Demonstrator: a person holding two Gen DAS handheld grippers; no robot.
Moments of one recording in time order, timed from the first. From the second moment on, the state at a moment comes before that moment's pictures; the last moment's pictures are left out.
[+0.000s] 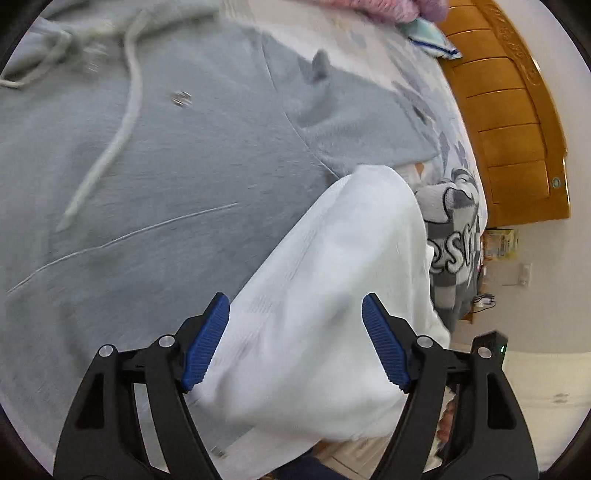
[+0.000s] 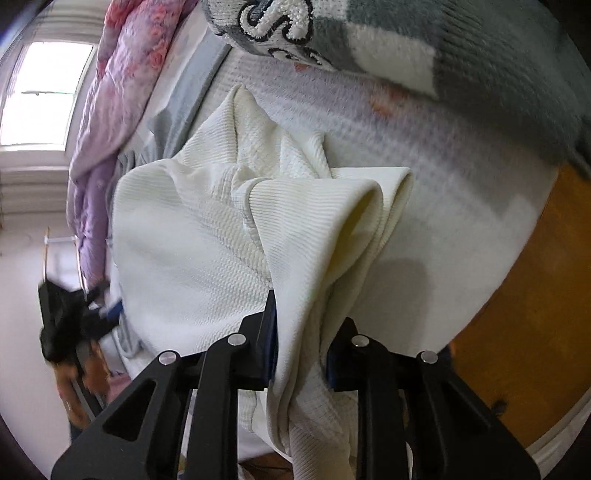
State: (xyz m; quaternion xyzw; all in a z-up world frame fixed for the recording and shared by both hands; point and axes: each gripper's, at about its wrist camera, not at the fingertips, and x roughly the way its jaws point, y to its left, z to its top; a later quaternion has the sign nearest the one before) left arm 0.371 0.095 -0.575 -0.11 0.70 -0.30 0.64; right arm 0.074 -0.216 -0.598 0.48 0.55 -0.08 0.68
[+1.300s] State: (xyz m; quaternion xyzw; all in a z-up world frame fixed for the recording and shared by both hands) left arm 0.346 0.039 -0.497 -0.11 0.64 -0.35 0.67; right arm 0.142 -0.199 -0.489 0.42 0.51 -0.05 0.75
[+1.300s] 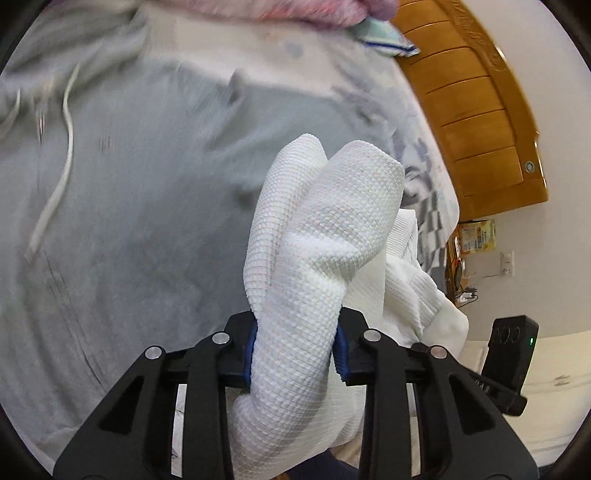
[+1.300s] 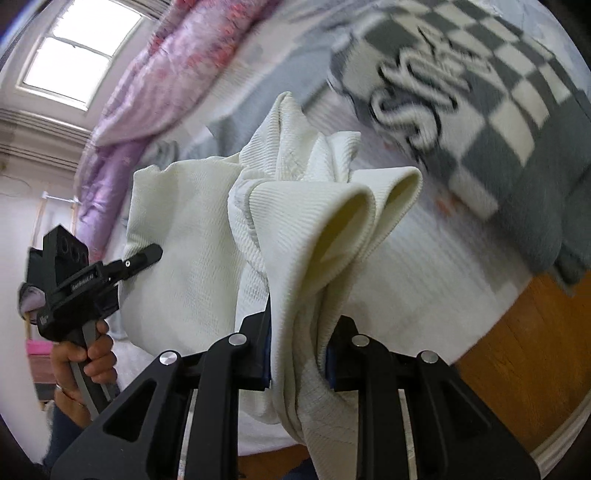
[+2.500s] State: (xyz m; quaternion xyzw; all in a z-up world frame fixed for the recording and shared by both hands) left arm 0.401 -0.386 -0.520 0.08 0.65 -0.40 0.64; right arm 0.086 -0.486 -0.548 0.34 0.58 -0.15 0.72
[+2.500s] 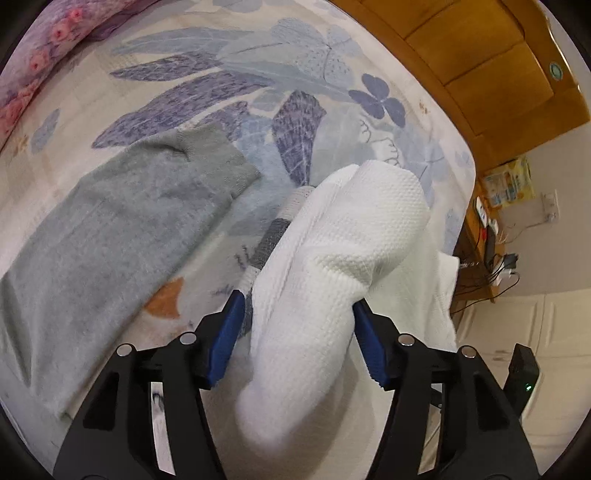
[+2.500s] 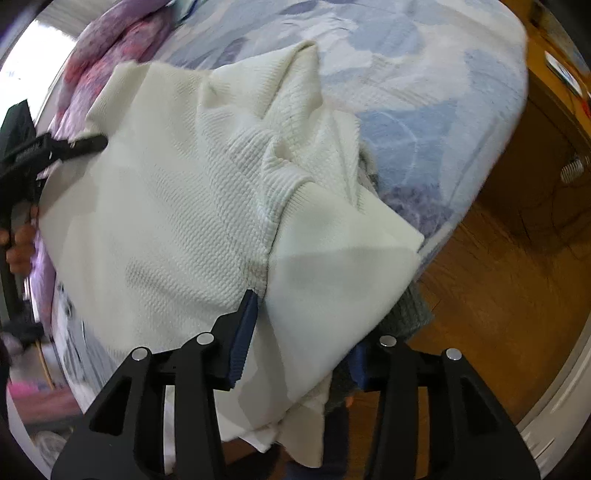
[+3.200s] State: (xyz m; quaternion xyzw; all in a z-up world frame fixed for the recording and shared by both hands) left arm 0.342 -0.372 -0.504 0.03 0.63 -0.28 0.72; right arm 0.132 -0.430 -0.554 0.11 0.59 0.05 0.79
